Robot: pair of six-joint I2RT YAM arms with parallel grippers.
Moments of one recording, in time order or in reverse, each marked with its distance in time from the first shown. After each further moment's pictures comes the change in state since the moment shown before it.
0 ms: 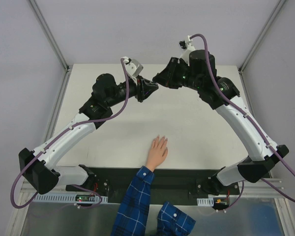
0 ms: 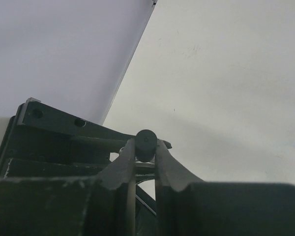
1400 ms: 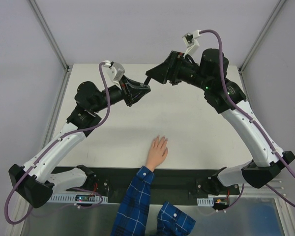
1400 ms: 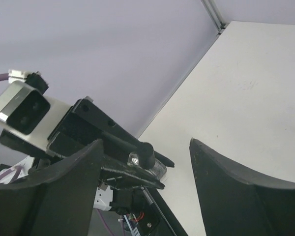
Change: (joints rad) left arm 0.092 -0.166 -0.127 0.138 0.159 -0.145; right arm -0.033 -0.087 -0.090 0.269 -0.238 0.025
